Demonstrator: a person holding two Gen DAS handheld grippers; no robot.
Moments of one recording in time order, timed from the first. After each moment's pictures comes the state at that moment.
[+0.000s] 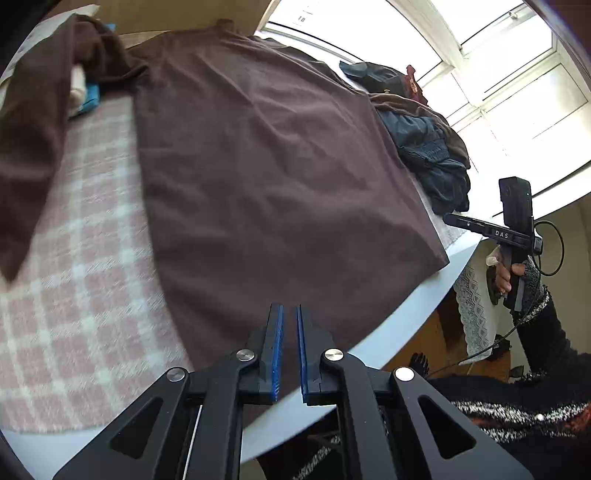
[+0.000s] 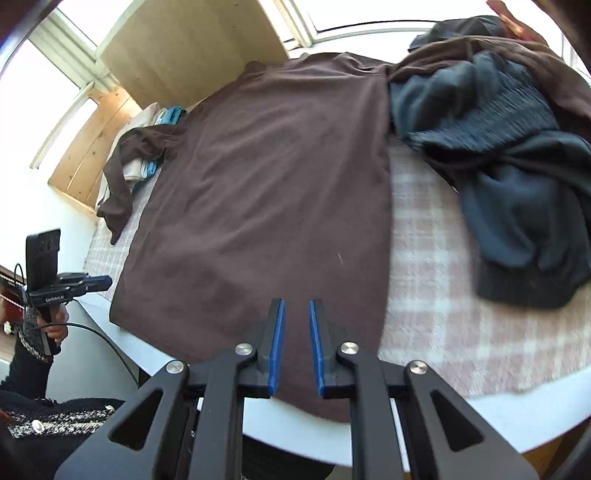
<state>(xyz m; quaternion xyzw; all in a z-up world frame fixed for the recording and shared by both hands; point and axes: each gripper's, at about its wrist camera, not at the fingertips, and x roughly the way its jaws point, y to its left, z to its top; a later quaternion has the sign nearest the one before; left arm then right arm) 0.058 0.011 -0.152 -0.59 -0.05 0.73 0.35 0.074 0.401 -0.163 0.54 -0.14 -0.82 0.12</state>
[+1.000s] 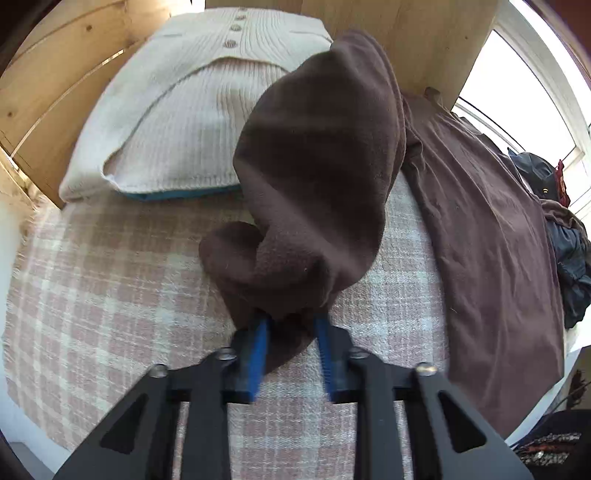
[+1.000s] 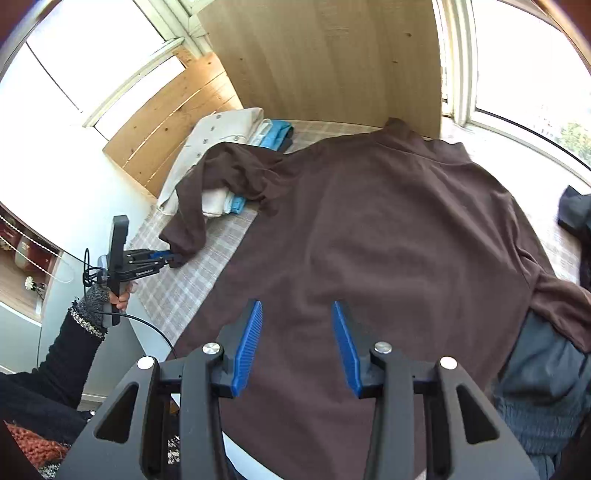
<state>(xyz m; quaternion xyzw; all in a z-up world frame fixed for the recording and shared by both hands) -0.030 -0.158 -0.160 -0.56 -0.06 0.82 0.08 -0.112 0.284 -0.047 0.52 -0.05 -0.80 0.30</state>
